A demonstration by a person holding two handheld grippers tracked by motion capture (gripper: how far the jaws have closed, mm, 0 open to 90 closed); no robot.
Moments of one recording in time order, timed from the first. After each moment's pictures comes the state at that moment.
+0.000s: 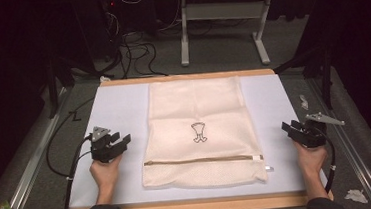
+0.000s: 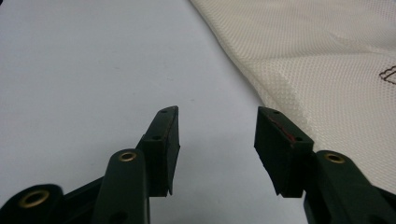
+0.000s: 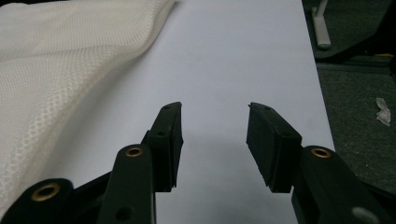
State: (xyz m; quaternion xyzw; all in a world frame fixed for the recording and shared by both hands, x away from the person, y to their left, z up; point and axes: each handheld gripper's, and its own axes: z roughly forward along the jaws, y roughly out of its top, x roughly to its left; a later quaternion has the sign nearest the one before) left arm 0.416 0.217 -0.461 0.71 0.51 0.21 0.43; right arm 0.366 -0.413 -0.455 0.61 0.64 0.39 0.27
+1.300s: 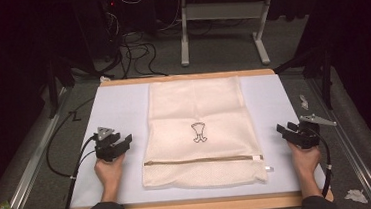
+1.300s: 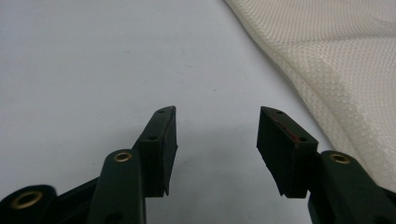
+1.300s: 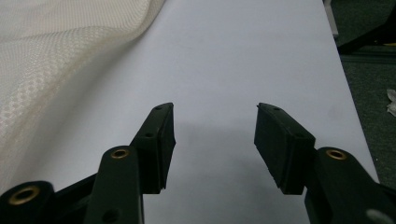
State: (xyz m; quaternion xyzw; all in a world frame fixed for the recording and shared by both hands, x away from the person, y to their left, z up) left arm 0.431 0.211 -0.484 0.71 0.53 0.23 0.41; right arm 0.378 -0.409 -0.475 0.61 0.64 0.39 0.26
